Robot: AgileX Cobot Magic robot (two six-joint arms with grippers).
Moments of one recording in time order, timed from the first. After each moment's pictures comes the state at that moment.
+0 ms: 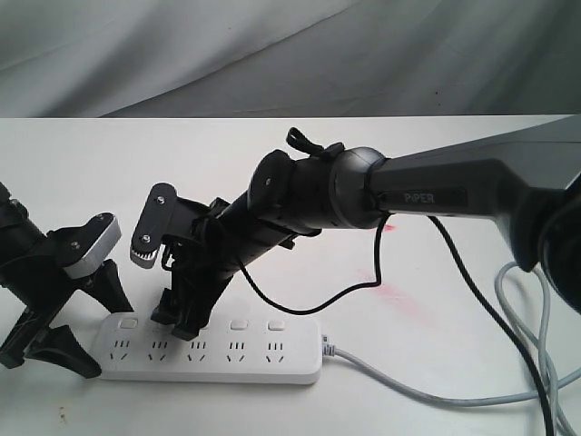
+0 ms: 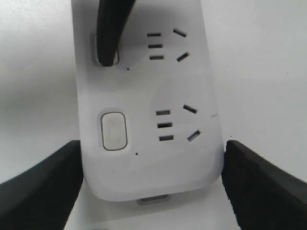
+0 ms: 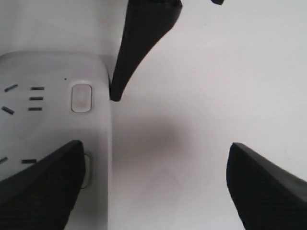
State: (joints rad) left arm 0.15 1.98 -1.00 -0.60 1.06 2.09; right arm 0.78 2.23 -1.50 0.83 0.48 -1.39
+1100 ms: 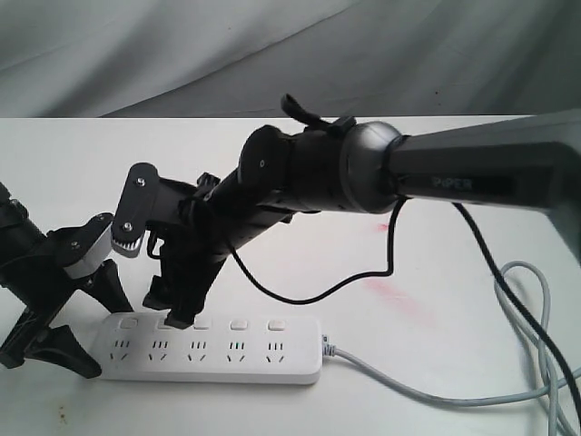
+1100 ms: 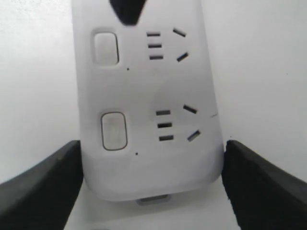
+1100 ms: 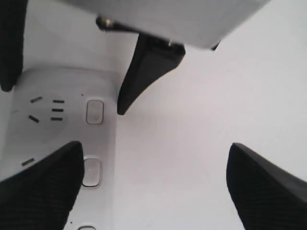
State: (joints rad) left arm 0.15 1.98 -1.00 -0.60 1.06 2.09; right arm 0.81 2.13 -1.49 0.67 0.48 -1.29
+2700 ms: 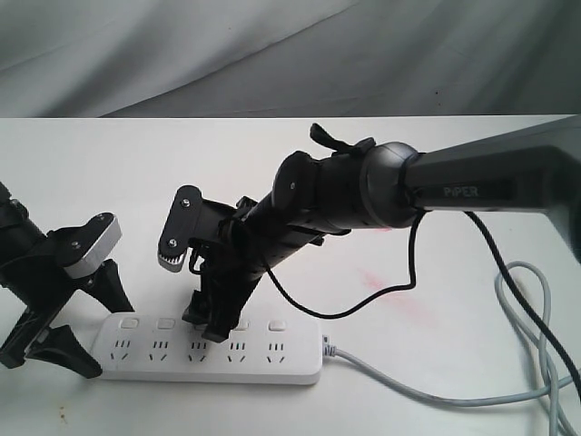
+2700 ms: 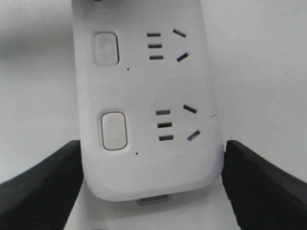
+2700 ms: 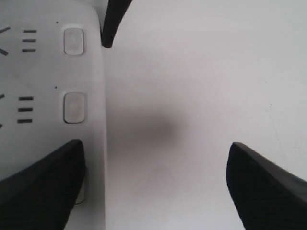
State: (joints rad) left arm 0.15 1.98 -1.00 -0.60 1.06 2.09; right arm 0.75 2.15 -1.38 0.69 0.44 -1.30
